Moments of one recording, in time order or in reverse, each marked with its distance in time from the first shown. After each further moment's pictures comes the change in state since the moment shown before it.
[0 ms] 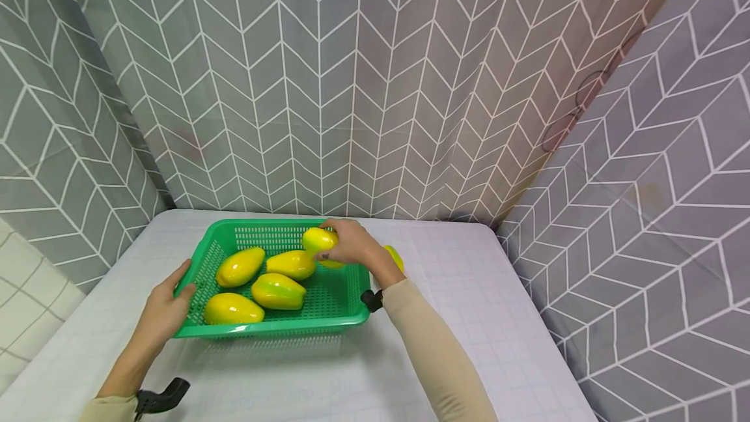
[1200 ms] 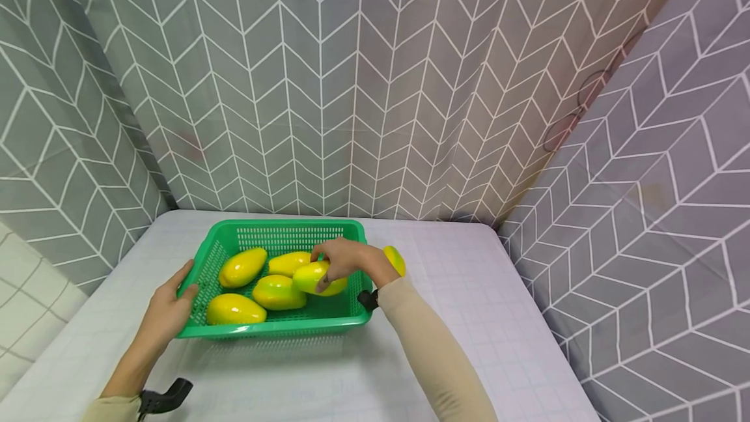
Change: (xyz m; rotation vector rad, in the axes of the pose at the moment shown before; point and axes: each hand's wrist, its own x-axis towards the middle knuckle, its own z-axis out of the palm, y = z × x) left_hand -0.002 0.003 0.000 -0.003 -0.006 -0.011; right_hand 0.000 -0.010 0.006 -0.087 -0.400 -0.100
